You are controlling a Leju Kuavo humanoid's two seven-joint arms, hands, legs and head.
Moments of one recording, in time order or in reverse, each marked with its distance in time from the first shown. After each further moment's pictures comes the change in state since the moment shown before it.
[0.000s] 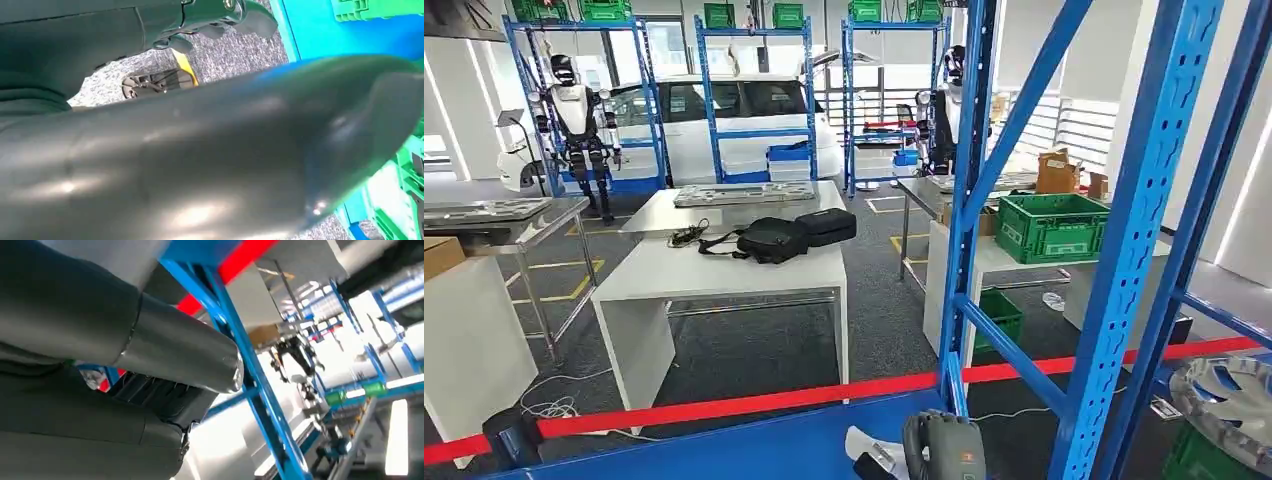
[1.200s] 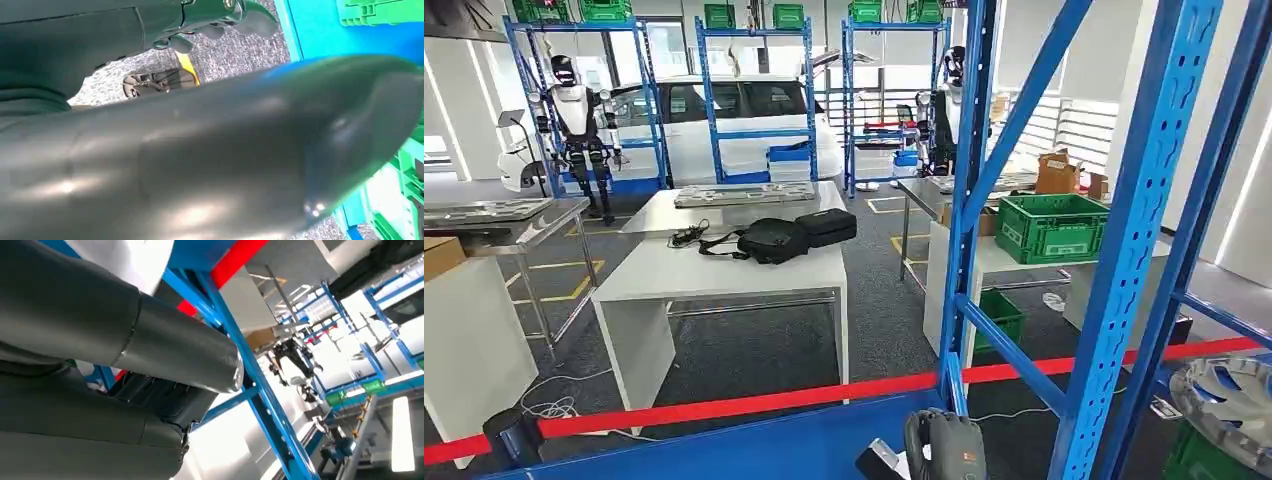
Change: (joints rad) left arm 0.018 0.000 0.009 0.000 0.011 0.000 -0.015; right arm 0.026 0.010 -0.019 -0.006 -0.060 0.013 -0.038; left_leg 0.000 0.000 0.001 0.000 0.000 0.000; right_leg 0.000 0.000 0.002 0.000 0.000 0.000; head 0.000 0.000
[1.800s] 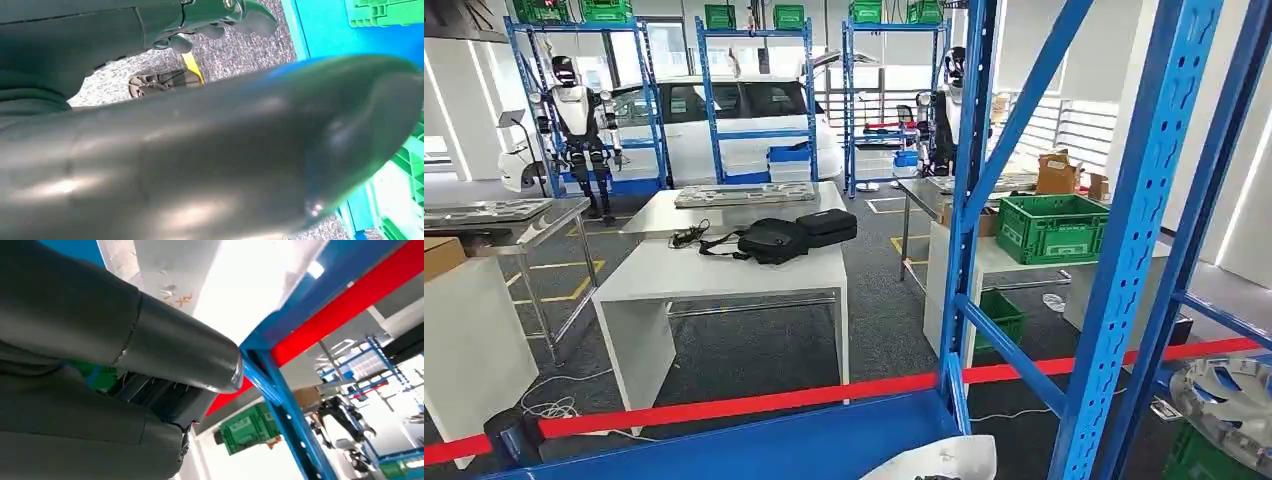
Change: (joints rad) left arm 0.003 0.000 0.000 0.000 -0.003 0.012 0.016; right arm 0.150 0.005 -0.046 0.008 -0.042 0.064 0.037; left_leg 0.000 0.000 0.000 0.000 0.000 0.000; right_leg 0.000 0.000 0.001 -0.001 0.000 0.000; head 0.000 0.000
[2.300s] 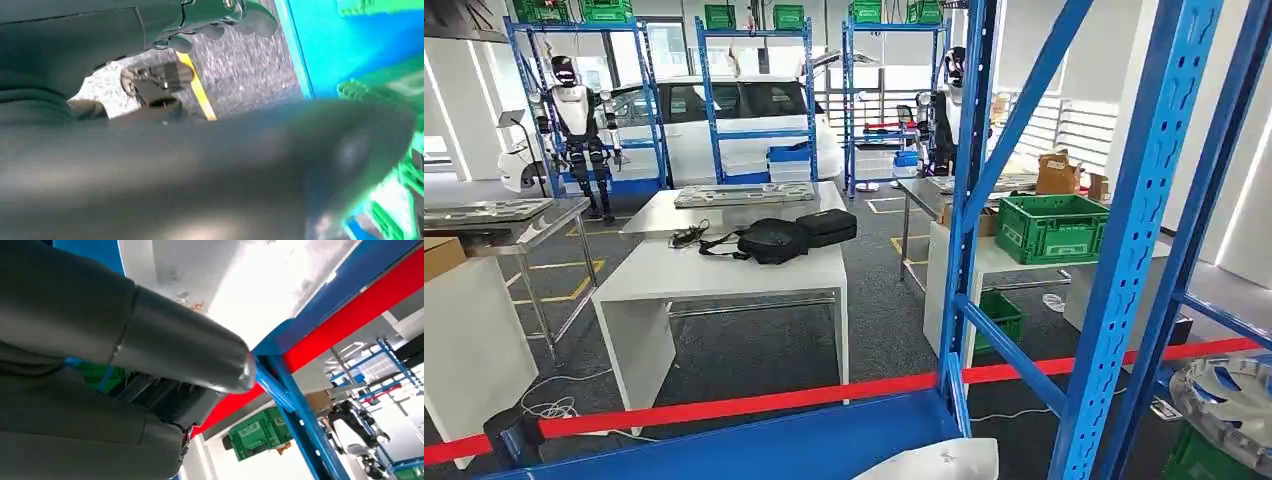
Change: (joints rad) left arm -0.004 0.000 0.000 0.000 -0.001 -0.063 -0.014; right arm 0.017 0.000 -0.006 0.000 -0.006 -0.006 0.003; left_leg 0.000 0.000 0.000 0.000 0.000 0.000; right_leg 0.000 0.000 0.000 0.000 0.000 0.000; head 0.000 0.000
